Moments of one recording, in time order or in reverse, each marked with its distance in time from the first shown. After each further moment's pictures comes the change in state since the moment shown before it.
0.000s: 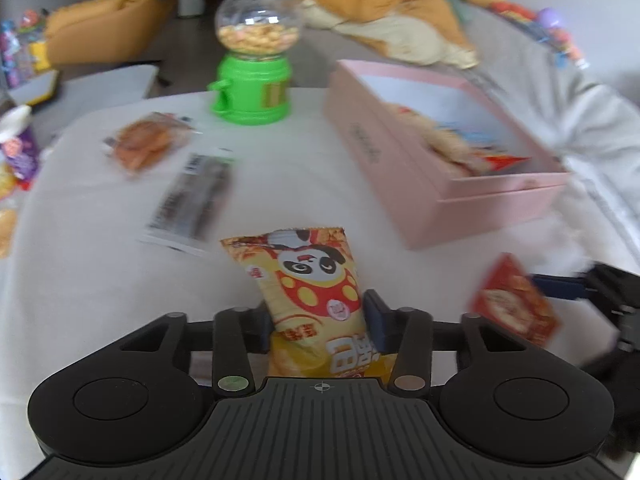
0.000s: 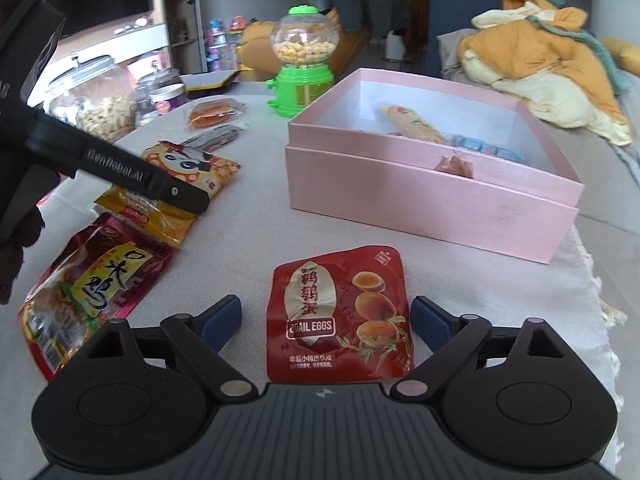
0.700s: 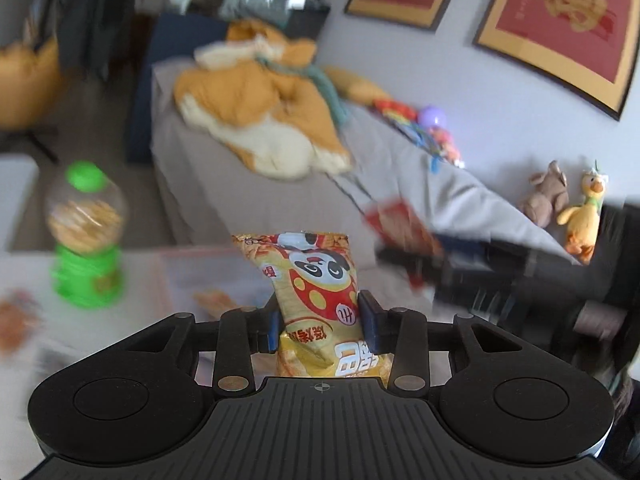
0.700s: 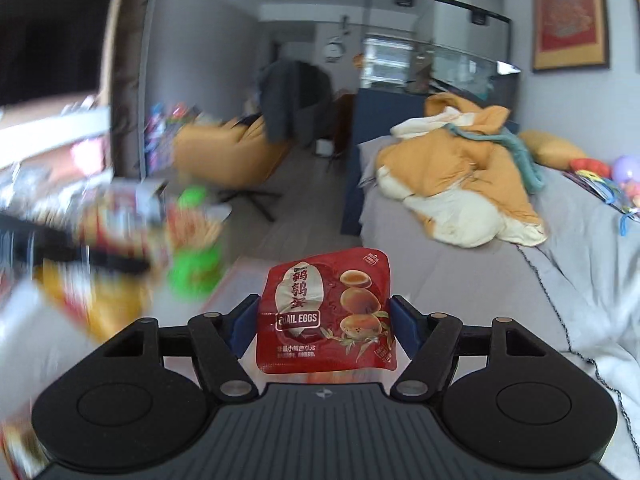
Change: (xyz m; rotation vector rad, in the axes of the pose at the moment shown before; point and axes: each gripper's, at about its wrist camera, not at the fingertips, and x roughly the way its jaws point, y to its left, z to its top) left arm -0.017 -0.082 0.132 0.018 -0.202 -0.347; right arm -0.084 -0.083 0.145 0.080 -0.293 -0.229
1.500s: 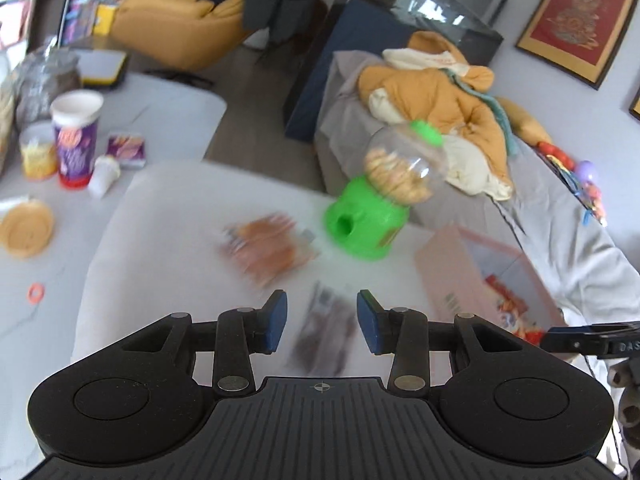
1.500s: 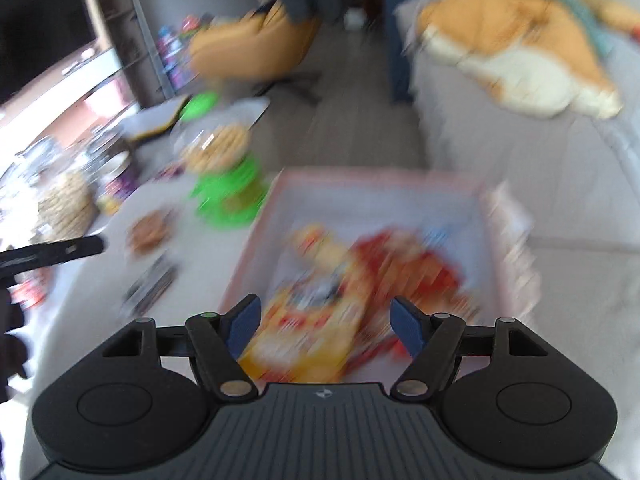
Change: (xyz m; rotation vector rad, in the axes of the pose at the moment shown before) left arm -0.078 0.190 -0.071 -0.294 -0.064 0.347; right arm 0.096 0.036 -0.029 0.122 0.465 0.222
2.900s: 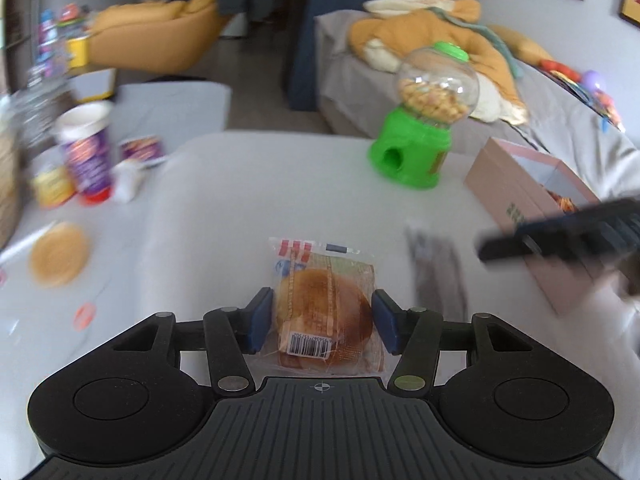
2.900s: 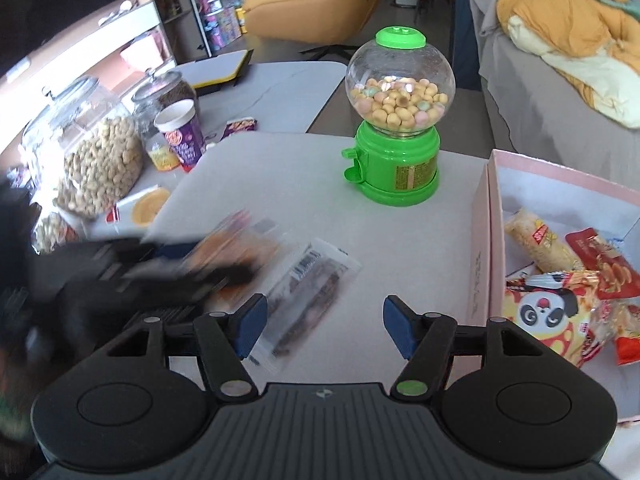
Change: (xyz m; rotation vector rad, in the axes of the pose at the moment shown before) left arm -0.016 0.033 -0.027 0.220 0.087 0.101; right arm 0.076 0.157 0.008 -0.087 0.035 0.006
